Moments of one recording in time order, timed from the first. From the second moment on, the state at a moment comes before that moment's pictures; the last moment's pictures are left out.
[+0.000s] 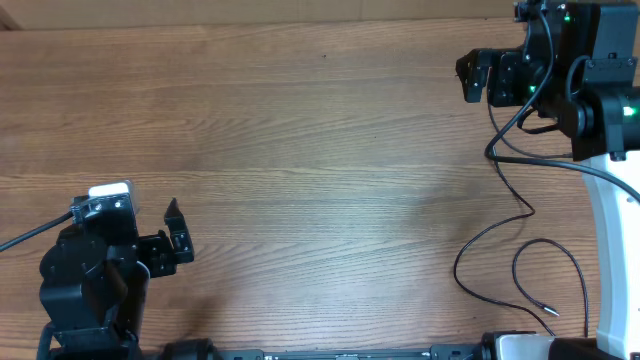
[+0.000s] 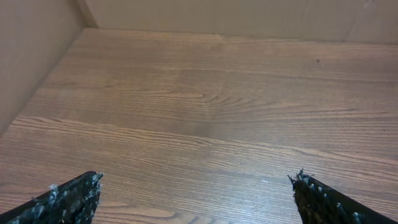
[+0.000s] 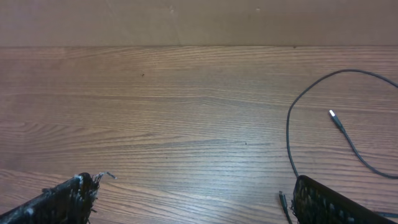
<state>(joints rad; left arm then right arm) 0.08 0.63 1.10 -1.00 -0.09 -0.02 0.03 1.50 1.77 -1.02 -0.17 0.04</state>
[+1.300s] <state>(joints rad) 0.08 0.63 1.10 -1.00 -0.09 -0.02 0.06 1.20 1.61 -0.42 -0.22 0.04</state>
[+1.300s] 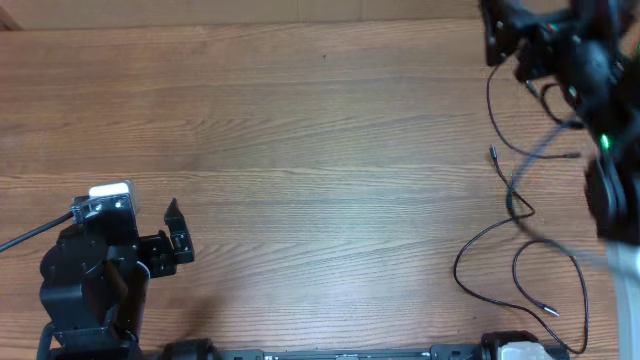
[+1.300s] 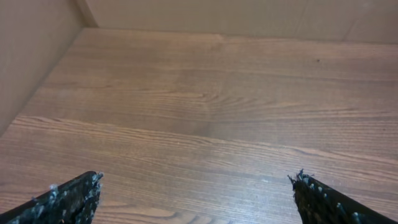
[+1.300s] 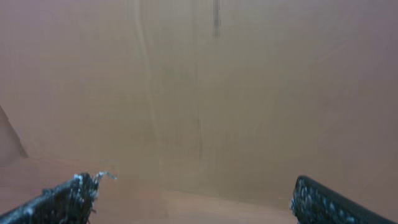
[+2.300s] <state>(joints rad) 0.08 0.63 1.10 -1.00 -0.09 -0.02 -0.09 0.29 0.09 0.43 -0.24 0.14</state>
